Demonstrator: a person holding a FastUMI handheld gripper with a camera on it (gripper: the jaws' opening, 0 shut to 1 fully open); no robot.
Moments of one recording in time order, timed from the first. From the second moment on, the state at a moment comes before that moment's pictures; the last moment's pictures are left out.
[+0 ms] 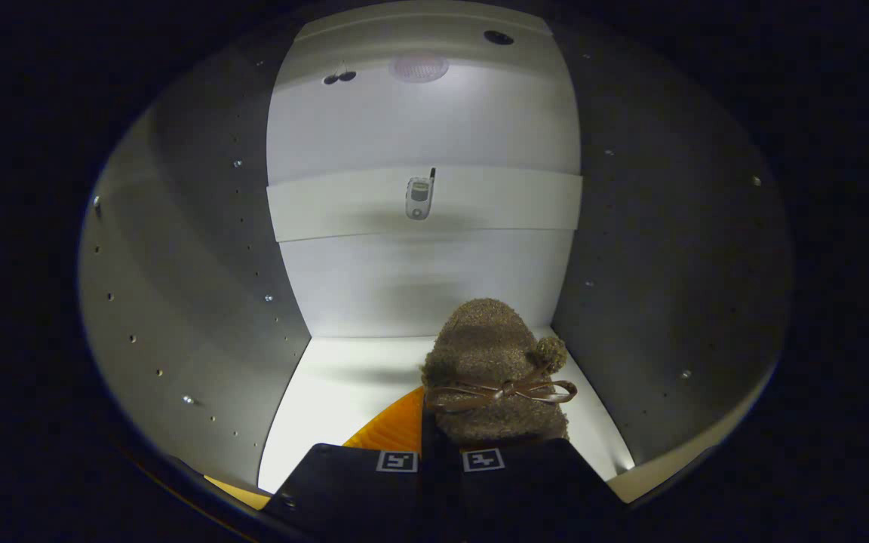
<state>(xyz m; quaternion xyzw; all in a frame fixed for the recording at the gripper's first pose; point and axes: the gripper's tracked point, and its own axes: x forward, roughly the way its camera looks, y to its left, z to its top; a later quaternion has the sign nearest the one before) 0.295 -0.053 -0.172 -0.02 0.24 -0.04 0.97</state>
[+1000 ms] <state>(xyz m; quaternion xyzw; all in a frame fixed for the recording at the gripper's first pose) 0.314 -0.046 -0.221 -0.03 0.29 -0.04 0.96</state>
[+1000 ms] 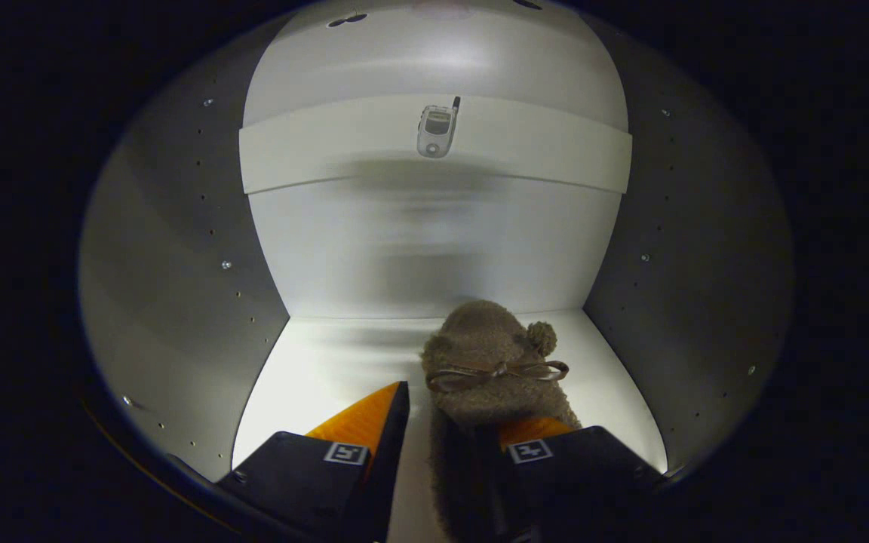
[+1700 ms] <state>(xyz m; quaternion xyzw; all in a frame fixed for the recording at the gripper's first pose) 0.207 -0.029 -0.118 -0.03 0.19 -0.05 0.98</state>
